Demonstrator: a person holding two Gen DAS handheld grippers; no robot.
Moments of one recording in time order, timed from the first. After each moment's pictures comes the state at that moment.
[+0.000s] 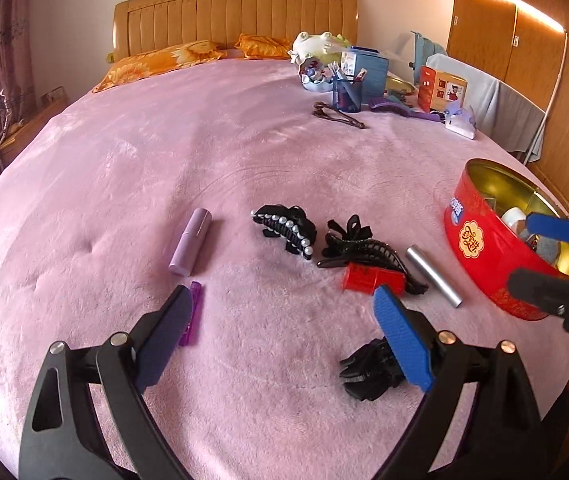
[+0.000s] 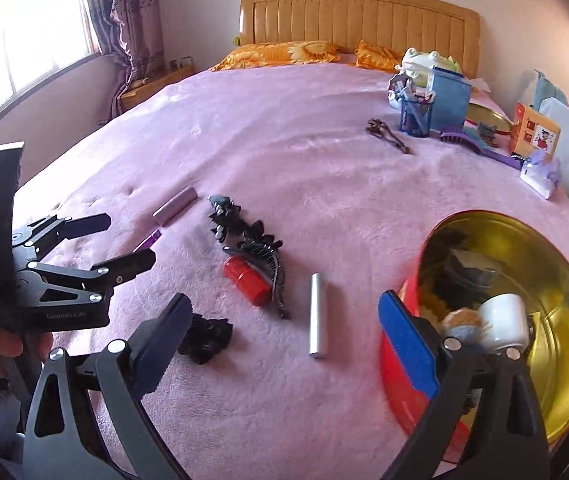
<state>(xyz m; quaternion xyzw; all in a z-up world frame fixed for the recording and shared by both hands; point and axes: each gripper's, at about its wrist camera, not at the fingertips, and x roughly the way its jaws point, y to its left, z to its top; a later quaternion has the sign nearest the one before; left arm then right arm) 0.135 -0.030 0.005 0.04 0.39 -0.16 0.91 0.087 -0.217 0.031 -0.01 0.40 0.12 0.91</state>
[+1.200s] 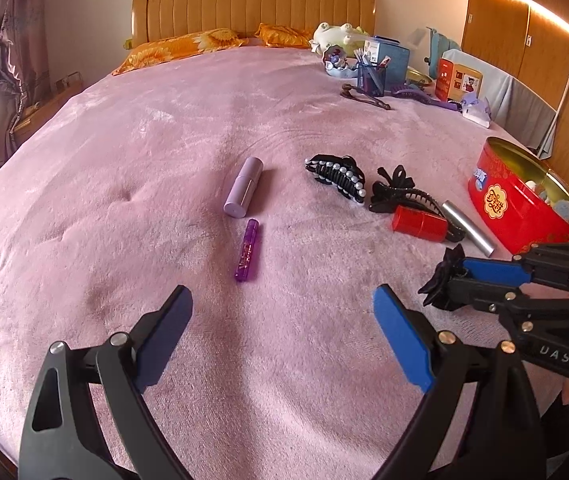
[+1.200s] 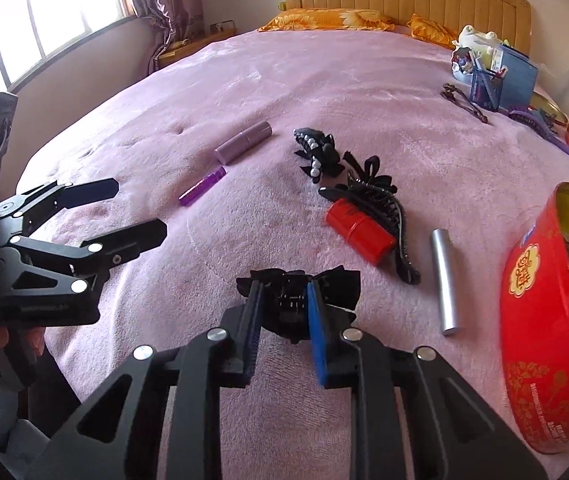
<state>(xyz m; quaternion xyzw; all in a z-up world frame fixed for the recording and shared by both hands) 0.108 0.022 -0.020 0.04 0.40 -0.13 0.91 0.083 -0.146 -0.020 -0.03 0.44 0.19 0.88</state>
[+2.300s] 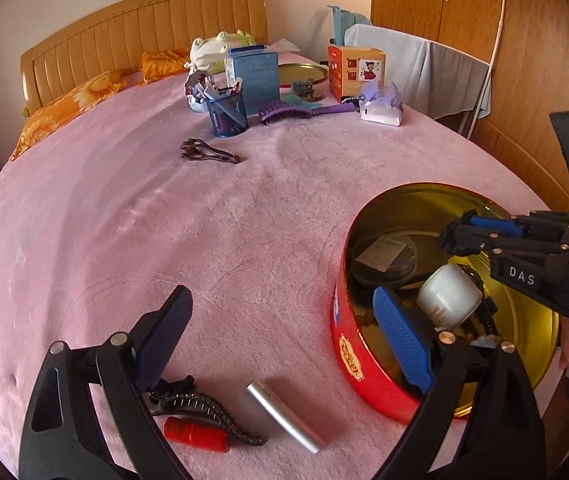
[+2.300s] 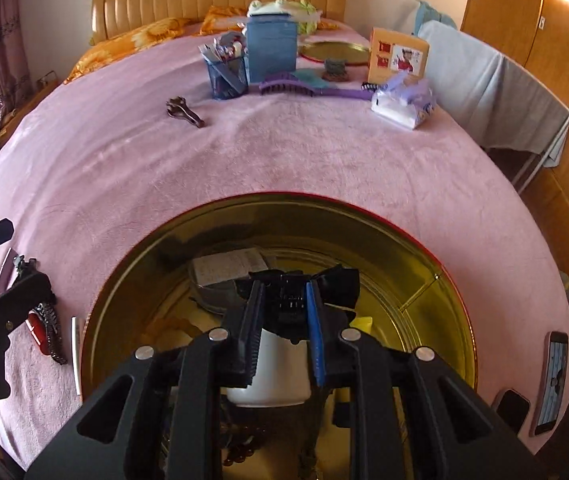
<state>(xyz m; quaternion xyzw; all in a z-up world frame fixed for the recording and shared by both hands) 0.209 -0.240 0.040 0.12 0.39 -0.26 0.87 0.160 -0.425 0.015 0.05 0.48 -0.10 0.87</state>
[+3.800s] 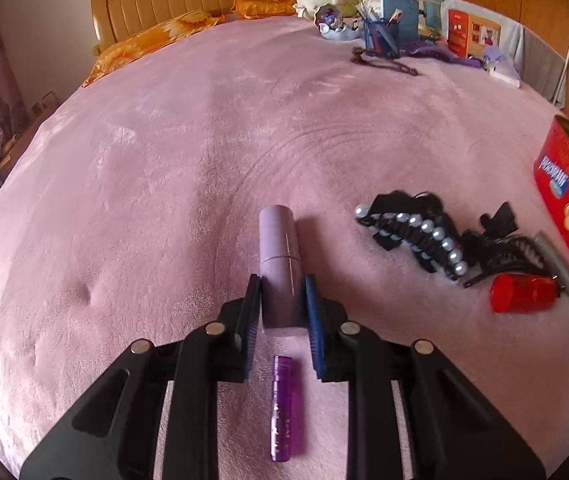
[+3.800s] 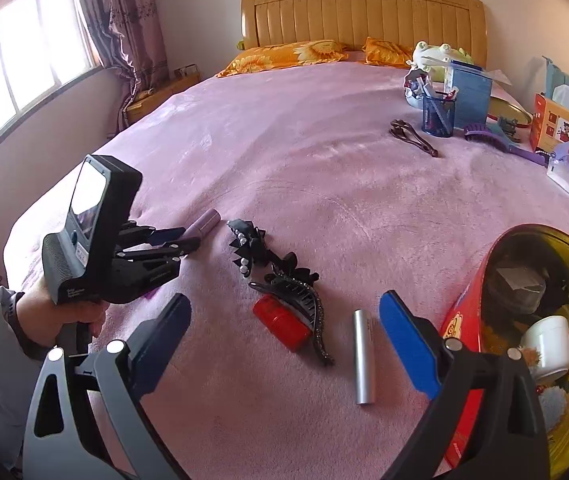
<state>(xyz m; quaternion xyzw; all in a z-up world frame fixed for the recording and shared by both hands) 0.241 -0.006 -0.049 0.11 0.44 -0.14 0.88 0.126 -0.198 0.027 0.03 0.39 0.13 0.91</state>
